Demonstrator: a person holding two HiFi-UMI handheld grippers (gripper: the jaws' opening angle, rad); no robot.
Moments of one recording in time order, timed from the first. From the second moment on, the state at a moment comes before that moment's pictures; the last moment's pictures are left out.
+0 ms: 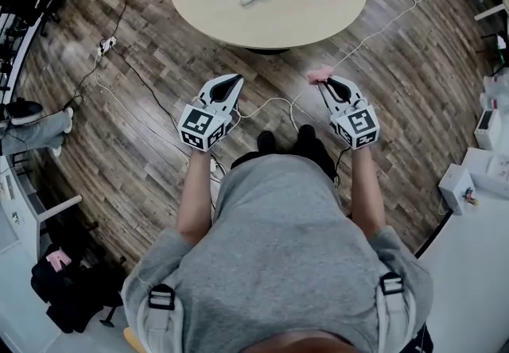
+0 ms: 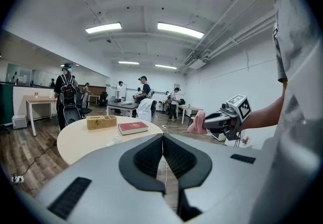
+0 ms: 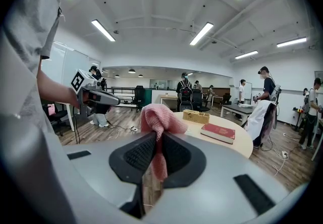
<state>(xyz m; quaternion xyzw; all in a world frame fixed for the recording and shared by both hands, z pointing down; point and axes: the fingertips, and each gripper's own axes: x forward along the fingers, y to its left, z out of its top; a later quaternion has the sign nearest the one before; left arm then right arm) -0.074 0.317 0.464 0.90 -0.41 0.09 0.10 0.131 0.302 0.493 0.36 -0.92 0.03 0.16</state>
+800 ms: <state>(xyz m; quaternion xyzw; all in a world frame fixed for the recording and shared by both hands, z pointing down) -0.082 0.315 0.456 0.90 -0.41 0.07 0.09 0.129 0.305 0.490 0.37 -0.91 0.03 0.16</state>
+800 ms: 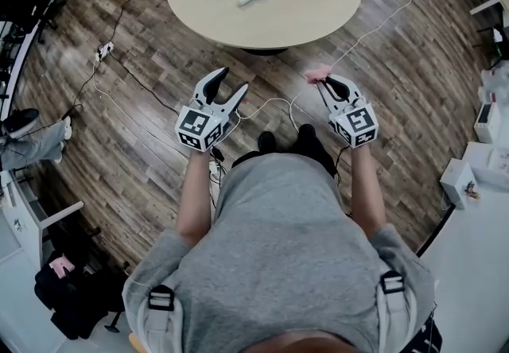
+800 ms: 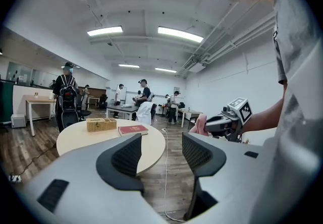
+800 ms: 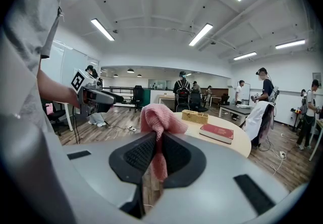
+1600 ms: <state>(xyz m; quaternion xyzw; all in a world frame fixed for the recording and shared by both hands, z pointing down) -0.093 0.277 0.468 0.90 -0.41 0.09 0.11 0.125 0.265 0.503 0.36 -0.91 0.05 0.17</state>
